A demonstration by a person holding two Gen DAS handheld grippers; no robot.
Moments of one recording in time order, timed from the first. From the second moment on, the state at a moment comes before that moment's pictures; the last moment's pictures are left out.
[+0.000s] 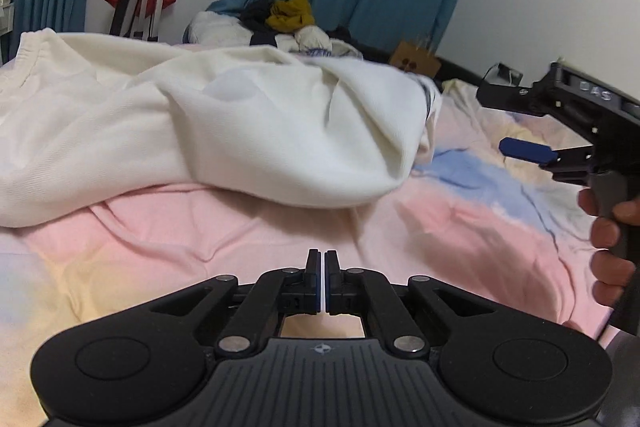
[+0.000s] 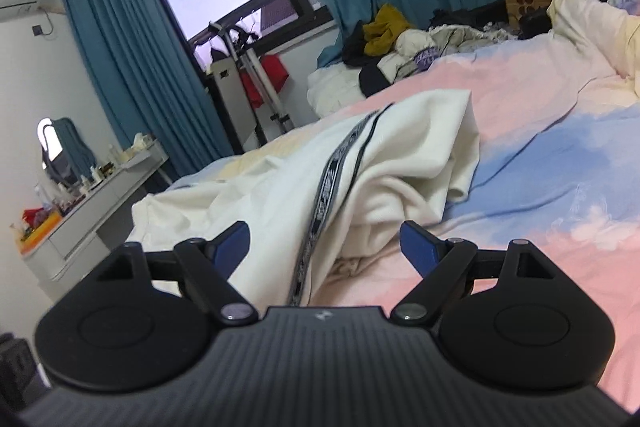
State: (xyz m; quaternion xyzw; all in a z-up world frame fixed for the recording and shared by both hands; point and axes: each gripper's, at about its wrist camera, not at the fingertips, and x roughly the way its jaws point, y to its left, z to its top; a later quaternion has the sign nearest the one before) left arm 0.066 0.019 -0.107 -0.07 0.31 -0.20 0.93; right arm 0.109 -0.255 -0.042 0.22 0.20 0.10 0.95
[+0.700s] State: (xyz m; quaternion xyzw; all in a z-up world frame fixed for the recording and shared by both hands) left arm 0.089 0.020 -0.106 -0.10 0.27 -0.19 0.94; right arm 0.276 -0.256 -0.034 0.18 0.22 0.09 0.96
